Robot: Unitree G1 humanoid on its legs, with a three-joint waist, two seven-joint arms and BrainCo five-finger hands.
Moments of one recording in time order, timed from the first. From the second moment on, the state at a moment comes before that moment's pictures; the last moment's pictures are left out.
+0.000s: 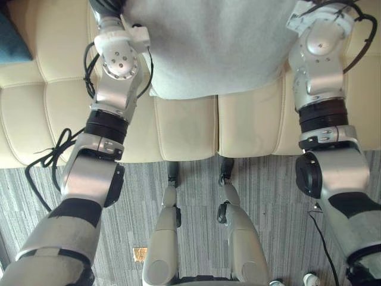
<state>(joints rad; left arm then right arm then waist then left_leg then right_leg) -1.29 0.47 -0.15 0.76 -0.27 -0.27 0.50 -1.35 -0.43 -0.09 0.70 0.18 -0.20 -0.55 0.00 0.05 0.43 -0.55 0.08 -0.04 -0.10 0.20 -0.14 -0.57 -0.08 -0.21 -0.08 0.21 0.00</state>
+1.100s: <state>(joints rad) 0.10 0.05 0.03 0.59 -0.26 -0.23 0.12 0.18 -0.04 -0.20 0.41 0.27 -0.21 -0.10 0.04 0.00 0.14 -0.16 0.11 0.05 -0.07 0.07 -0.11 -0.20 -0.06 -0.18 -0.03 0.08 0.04</state>
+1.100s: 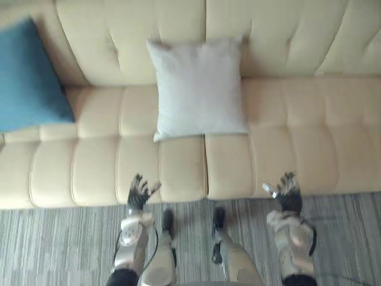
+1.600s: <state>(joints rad) 0.13 0.06 0.10 0.99 -0.05 -0.17 0.07 0.18 -0.04 -0.27 0.94 0.19 -0.12 -0.04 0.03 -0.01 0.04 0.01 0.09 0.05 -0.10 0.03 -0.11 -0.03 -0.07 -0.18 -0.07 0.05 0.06</state>
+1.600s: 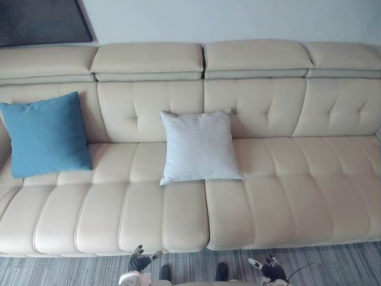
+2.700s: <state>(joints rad) 0.06 0.09 0.14 1.03 -0.04 -0.12 0.06 0.08 0.01 -0.22 0.97 0.08 -0.04 -0.09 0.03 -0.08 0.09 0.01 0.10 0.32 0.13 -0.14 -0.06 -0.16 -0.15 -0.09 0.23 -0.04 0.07</state>
